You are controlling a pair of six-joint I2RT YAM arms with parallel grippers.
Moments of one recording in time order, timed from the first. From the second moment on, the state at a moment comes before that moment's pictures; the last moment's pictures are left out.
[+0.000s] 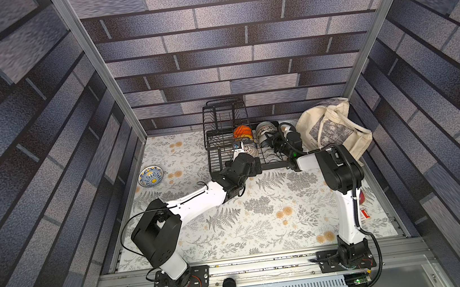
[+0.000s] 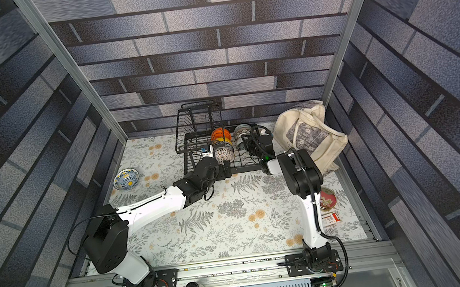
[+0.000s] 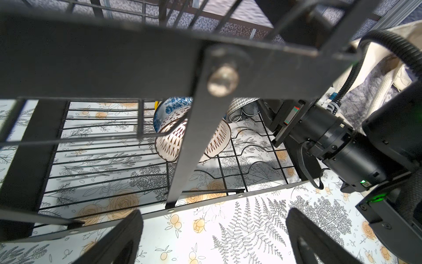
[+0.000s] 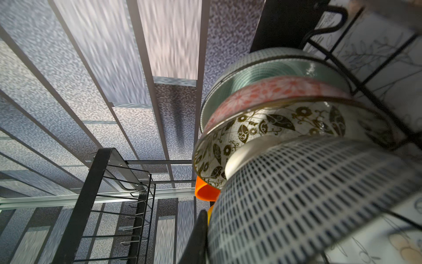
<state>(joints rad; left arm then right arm) -0.80 1.63 1.09 0.00 -0.37 -0.53 0.27 2.18 1.19 0.86 -0.27 1.46</state>
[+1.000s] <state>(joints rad) -0.80 1.63 1.09 0.00 -0.37 -0.53 0.27 2.15 1.21 0.72 -0.27 1.52</state>
